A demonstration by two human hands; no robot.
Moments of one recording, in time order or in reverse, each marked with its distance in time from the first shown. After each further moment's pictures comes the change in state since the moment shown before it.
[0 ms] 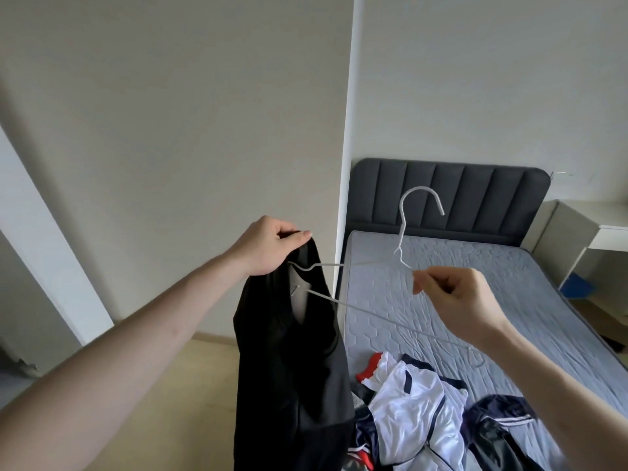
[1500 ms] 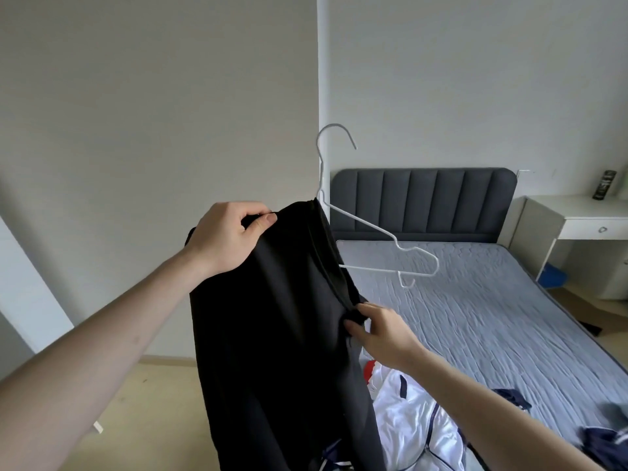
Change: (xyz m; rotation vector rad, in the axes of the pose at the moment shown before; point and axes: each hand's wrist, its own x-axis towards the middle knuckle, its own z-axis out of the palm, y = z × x) left_hand 0.002 0.023 -0.045 0.187 0.220 0.244; right_hand -0.005 0.048 0.088 -0.214 -0.193 -0.017
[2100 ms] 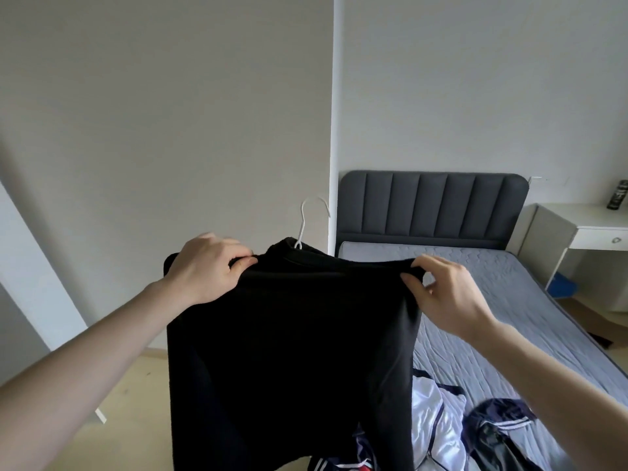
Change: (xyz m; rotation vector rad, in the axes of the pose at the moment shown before) left_hand -0.040 -0.072 0.003 0.468 -0.074 0.142; right_hand 0.012 -0.011 -0.097 -0.157 0.315 -0.191
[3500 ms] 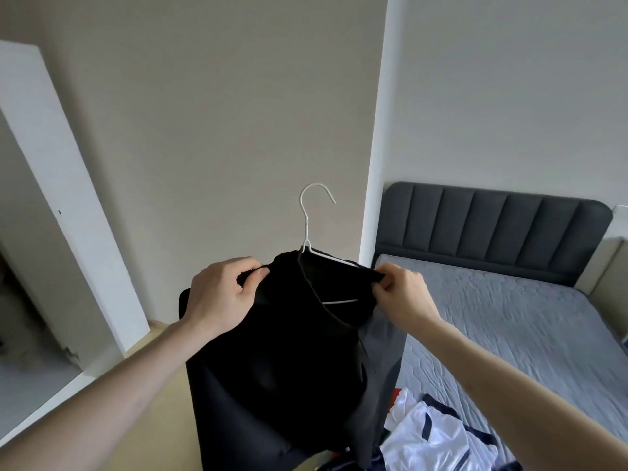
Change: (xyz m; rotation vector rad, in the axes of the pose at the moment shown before) left_hand -0.025 0.061 -0.002 -0.164 0.178 -0.482; right_hand 0.066 -0.011 0.073 0.167 -0.226 0.203
